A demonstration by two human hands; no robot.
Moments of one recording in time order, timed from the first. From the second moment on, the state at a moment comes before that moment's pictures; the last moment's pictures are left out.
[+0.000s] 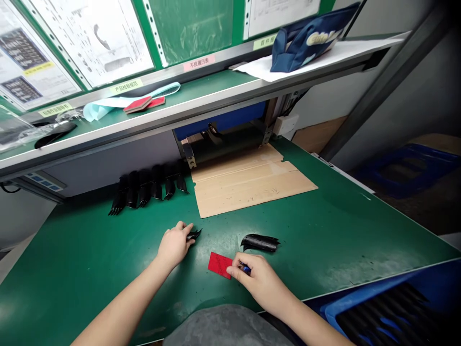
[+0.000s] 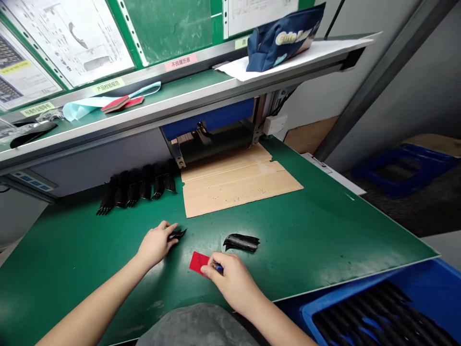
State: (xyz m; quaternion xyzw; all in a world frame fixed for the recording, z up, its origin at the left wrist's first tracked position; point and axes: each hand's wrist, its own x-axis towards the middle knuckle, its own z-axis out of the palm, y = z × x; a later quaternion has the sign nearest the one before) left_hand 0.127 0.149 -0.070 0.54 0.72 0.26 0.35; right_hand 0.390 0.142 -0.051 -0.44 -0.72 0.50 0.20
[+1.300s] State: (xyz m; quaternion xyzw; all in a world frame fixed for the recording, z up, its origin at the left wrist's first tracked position) left_hand 0.212 0.045 -0.003 0.18 0.48 0.63 0.59; right_hand 0.381 0.133 -0.018 -0.33 -0.89 0.19 0.23
